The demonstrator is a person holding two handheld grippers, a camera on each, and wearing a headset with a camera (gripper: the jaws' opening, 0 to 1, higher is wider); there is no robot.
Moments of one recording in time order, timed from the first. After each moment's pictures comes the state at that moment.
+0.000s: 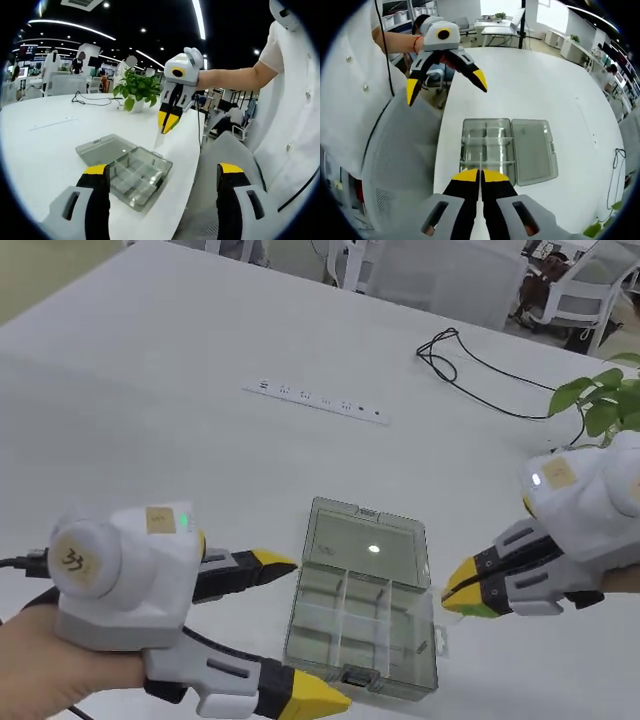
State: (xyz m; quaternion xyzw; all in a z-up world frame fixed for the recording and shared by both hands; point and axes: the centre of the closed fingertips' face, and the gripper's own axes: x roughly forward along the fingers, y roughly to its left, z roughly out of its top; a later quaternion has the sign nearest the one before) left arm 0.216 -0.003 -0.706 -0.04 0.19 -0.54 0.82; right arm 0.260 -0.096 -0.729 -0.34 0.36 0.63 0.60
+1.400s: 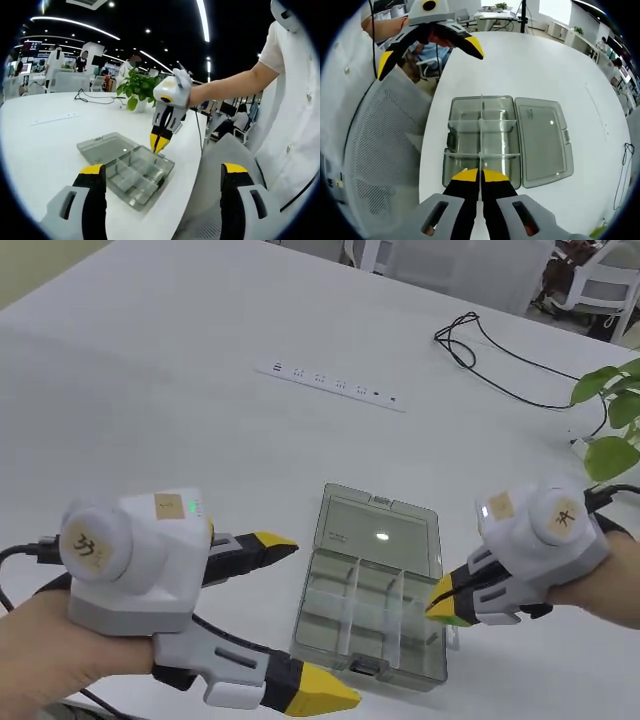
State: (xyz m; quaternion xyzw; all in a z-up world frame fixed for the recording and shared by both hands) left arm 0.220 -0.001 -0.709 -0.06 0.19 -0.53 0.82; right arm 0.272 -0.100 -0.790 -0.35 0.39 0.62 0.58
